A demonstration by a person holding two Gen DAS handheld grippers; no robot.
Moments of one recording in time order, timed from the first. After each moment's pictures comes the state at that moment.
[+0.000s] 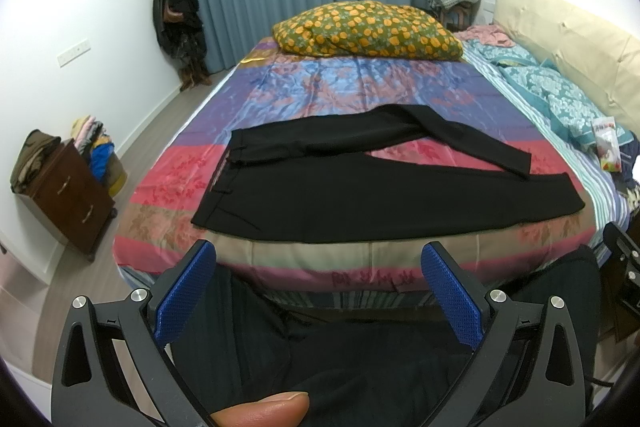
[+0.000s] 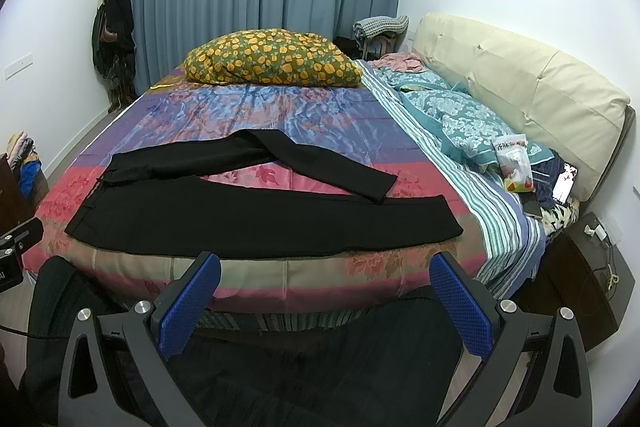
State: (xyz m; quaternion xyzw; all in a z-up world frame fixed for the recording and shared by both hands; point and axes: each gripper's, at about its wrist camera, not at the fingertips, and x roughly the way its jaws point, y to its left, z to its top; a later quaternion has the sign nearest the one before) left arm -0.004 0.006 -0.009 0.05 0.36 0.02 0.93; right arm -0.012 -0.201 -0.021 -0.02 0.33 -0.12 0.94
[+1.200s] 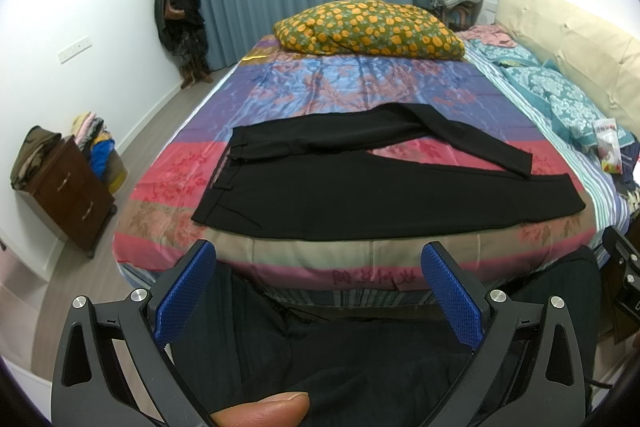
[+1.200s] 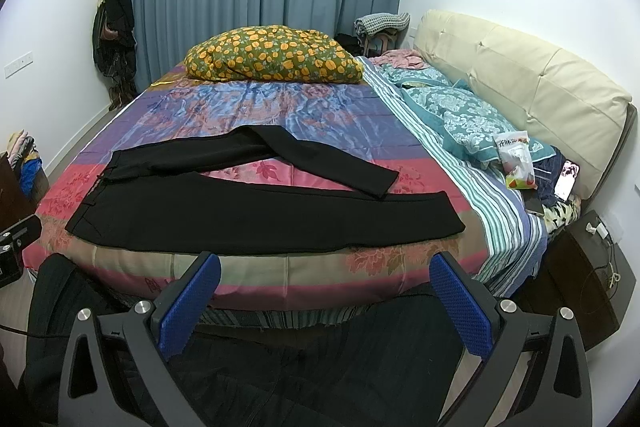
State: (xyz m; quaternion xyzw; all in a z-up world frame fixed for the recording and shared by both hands) left arm -0.003 0.009 -0.010 0.05 0.37 0.02 0.93; right arm -0.013 -0.202 -0.022 -0.01 0.33 -0.12 0.94
